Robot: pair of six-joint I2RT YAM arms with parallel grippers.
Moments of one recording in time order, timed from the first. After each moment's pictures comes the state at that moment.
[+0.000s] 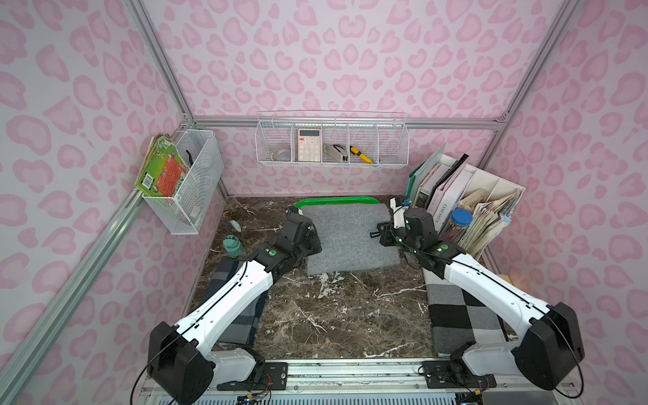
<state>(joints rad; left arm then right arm) -0.49 1.34 1.18 -0.52 -0.16 -0.63 0.55 1.42 1.12 -0.16 -0.01 0.41</state>
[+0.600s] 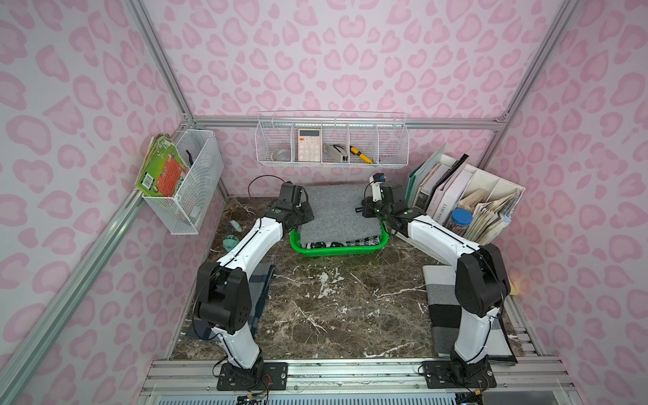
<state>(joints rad) -0.26 1.78 1.51 -0.47 0.00 -0.51 0.48 1.96 1.58 -0.13 -0.05 0.30</state>
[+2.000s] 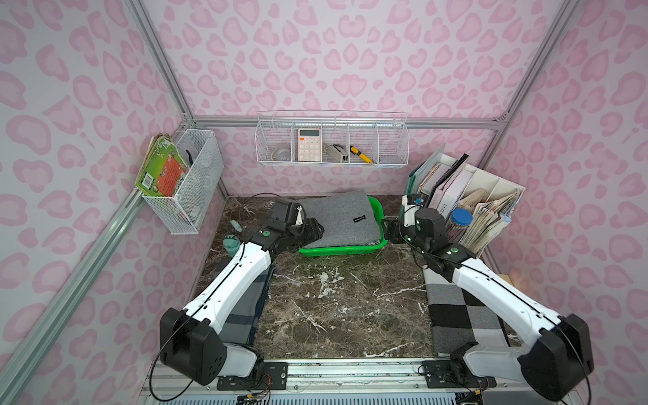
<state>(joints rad) -0.43 1.35 1.22 -0.60 0.19 -0.71 0.52 1.20 0.95 -0.15 0.09 0.37</state>
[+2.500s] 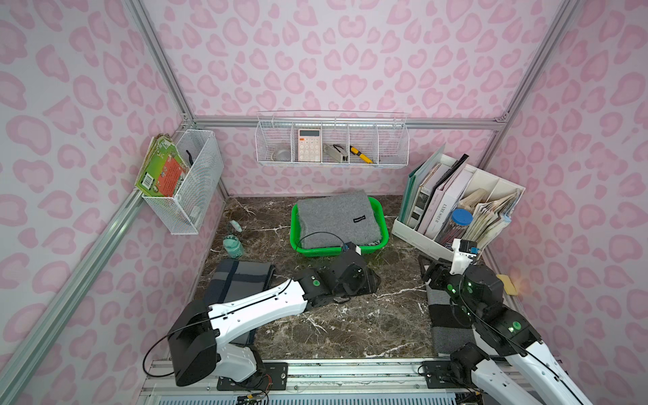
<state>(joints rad) -1.04 1.48 1.09 -0.28 0.02 -1.04 0.52 0.50 0.65 -0.47 0.19 0.56</state>
